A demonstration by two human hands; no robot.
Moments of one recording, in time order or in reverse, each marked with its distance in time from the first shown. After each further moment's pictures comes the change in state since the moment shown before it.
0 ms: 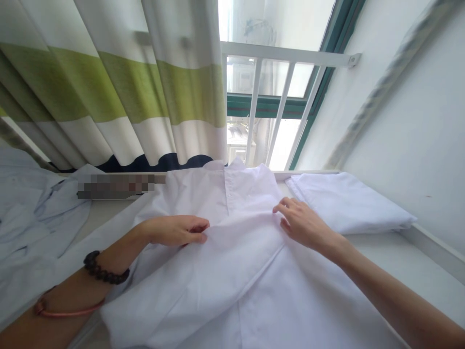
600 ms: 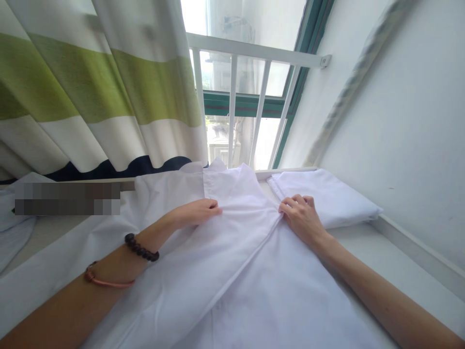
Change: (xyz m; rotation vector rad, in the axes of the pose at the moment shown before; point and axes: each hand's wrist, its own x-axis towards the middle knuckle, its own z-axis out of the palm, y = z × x) left_hand 0.096 0.055 0.001 0.100 0.317 -0.012; right_hand -0.017 0.079 0.038 -0.225 0.328 0.045
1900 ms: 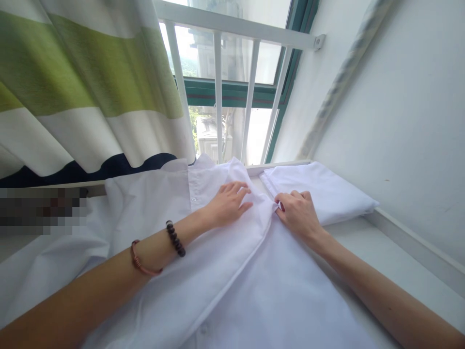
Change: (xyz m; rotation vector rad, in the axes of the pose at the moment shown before) left_hand 0.074 0.043 0.054 0.446 0.299 0.581; right_hand 0.012 0.004 0.001 0.078 -0.067 0.240
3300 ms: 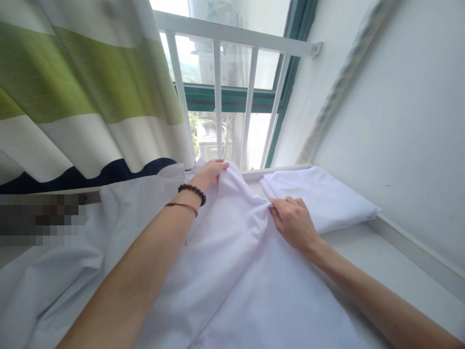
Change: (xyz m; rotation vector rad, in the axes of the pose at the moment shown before) left_hand 0.094 -0.082 -0.027 -1.323 0.422 -0.792; right_hand 0.001 -0.015 -0.003 0.136 0.041 -0.032
